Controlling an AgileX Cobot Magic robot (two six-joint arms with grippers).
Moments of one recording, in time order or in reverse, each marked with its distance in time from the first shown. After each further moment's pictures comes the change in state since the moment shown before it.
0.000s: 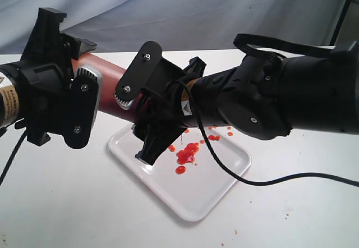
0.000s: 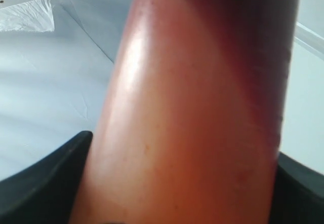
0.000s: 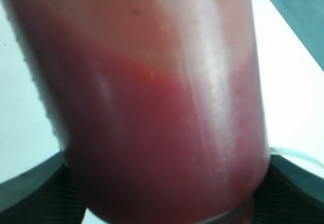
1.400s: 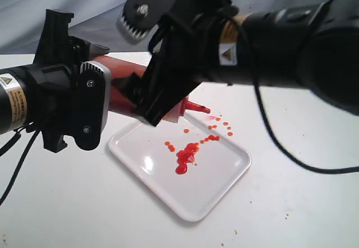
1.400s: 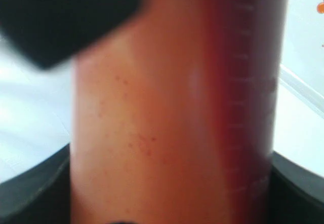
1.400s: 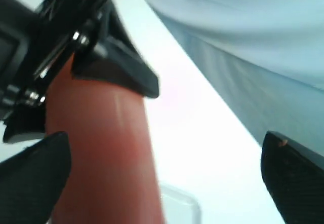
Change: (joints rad) left arm -0.013 0.002 -0.010 -0.071 -0.060 -0.042; right arm 0.010 -0.301 0.005 0.022 0.012 -0.007
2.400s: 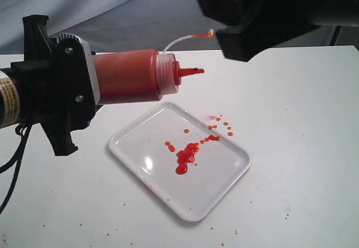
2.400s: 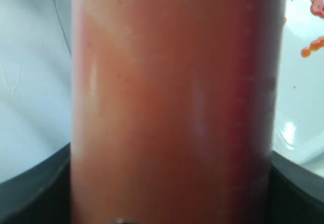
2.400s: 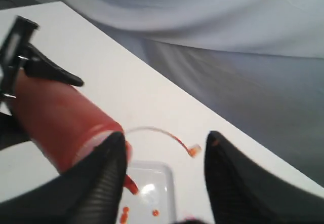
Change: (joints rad) left arm 0.089 0.004 0.000 -0.284 -0.075 -0.086; right arm -0.082 -0.306 -0.005 -0.084 0.255 0.279
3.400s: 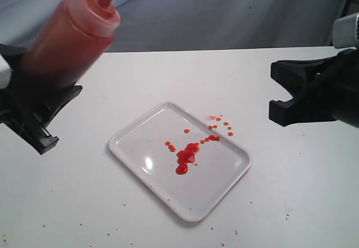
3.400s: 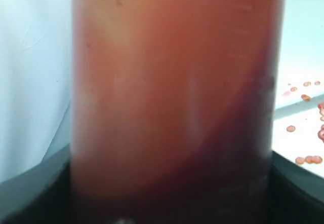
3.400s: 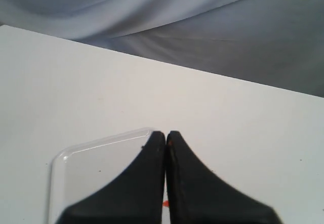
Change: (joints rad) left arm 0.400 -0.129 0.255 -0.323 -0.626 -0.118; right arm -0.310 -0.069 0.537 -0.209 -0.551 0.446
